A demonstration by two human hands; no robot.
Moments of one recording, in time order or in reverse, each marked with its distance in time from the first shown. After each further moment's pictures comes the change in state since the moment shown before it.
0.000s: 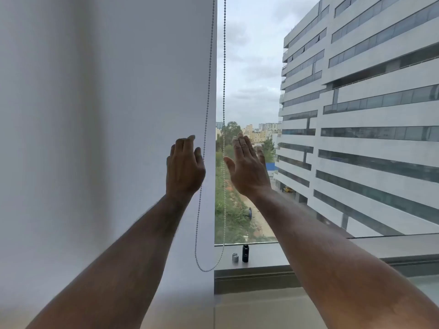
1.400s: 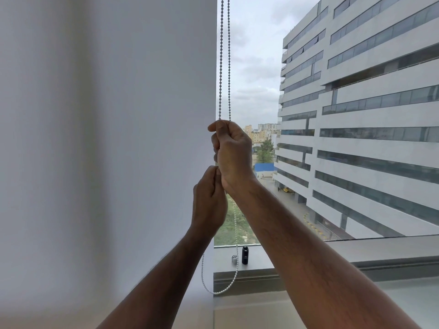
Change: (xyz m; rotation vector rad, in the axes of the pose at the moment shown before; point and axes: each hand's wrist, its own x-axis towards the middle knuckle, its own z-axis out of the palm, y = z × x) left_hand -0.068 0.061 0.003 -0.724 -0.043 -0.245; right_hand -0.002 -0.098 -0.080 1.395 0.184 0.356
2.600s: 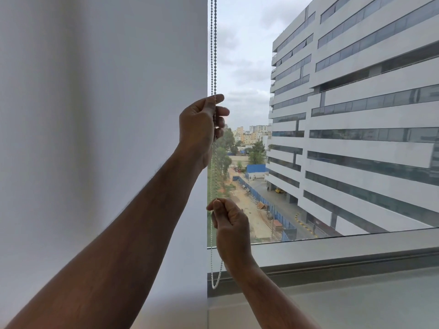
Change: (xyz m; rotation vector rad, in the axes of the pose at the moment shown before) left_hand 0.104 0.111 -0.006 -0.571 -0.094 -0.286; right_hand -0.113 0.074 -0.051 -0.141 0.038 0.029
